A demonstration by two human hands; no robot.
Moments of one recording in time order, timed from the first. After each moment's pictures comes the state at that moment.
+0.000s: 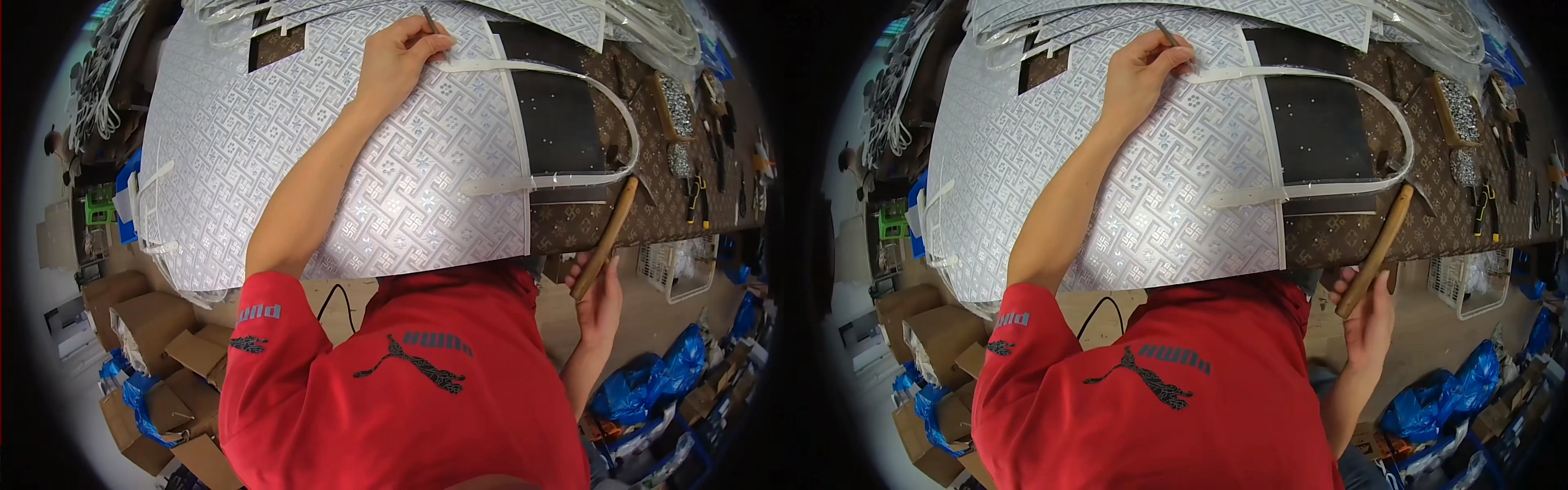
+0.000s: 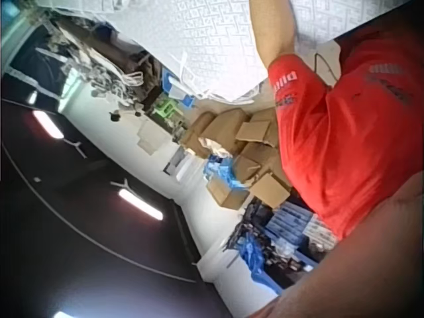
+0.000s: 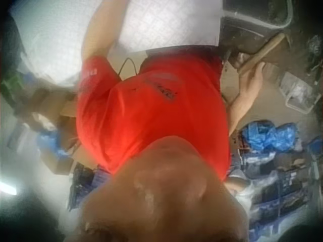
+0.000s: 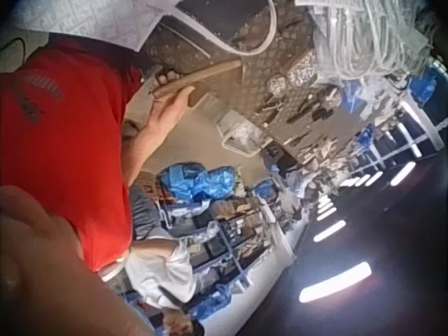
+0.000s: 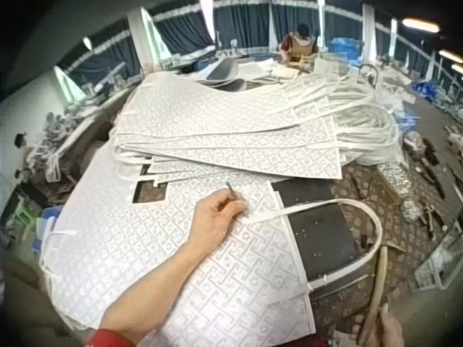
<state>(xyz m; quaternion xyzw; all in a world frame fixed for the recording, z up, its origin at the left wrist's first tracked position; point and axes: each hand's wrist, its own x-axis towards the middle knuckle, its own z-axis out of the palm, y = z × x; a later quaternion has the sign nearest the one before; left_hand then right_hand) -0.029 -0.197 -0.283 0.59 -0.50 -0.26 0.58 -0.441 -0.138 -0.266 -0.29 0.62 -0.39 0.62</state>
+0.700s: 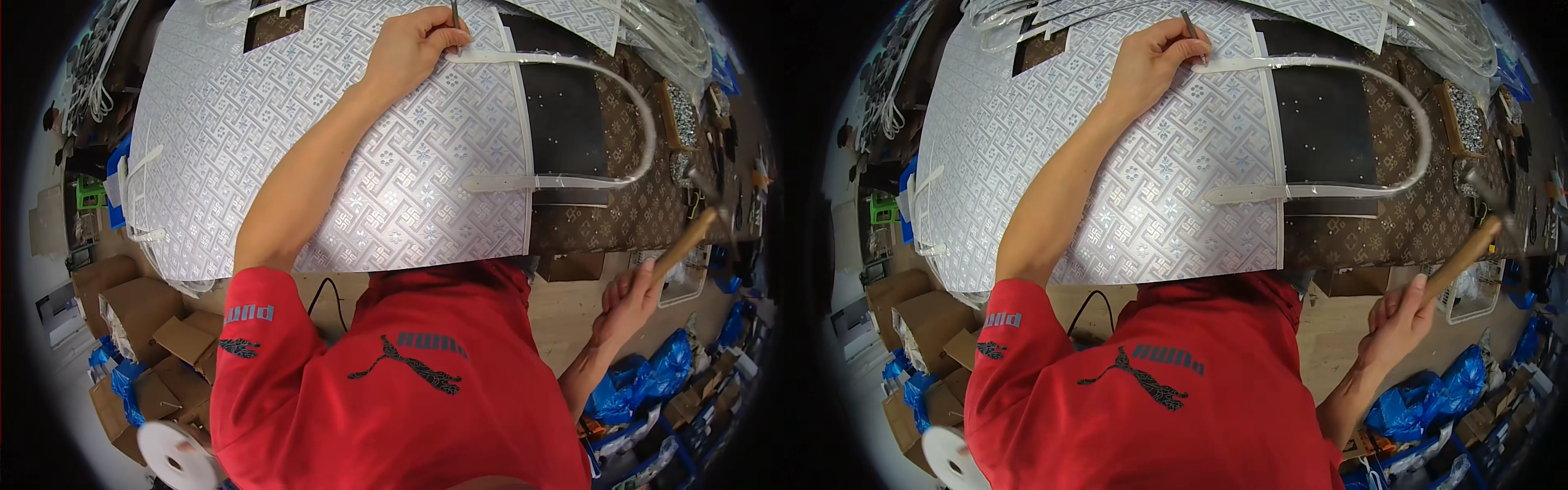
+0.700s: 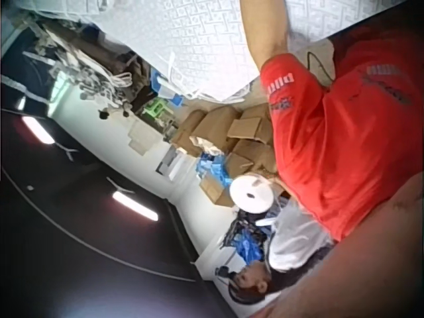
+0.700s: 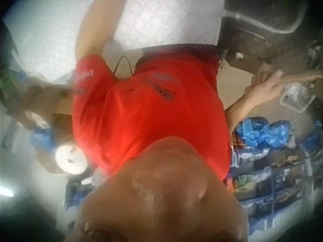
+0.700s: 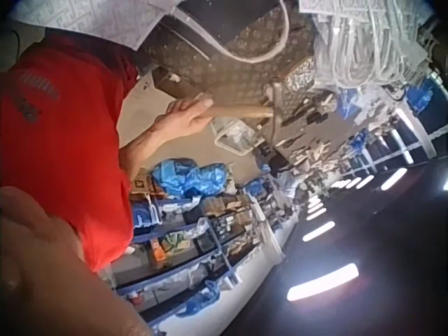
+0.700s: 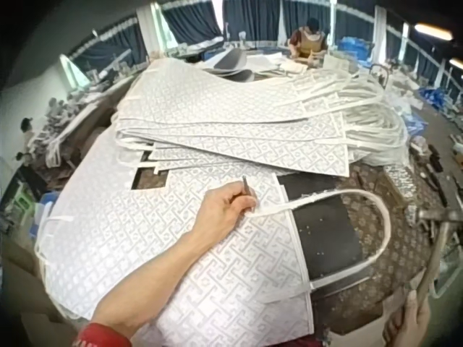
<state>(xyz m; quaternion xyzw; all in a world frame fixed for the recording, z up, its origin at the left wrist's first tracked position) -0.031 -0.197 -0.282 0.60 -0.56 -0.22 0.52 -0.436 -0.151 -0.241 -0.40 0.63 -0.48 0.47</state>
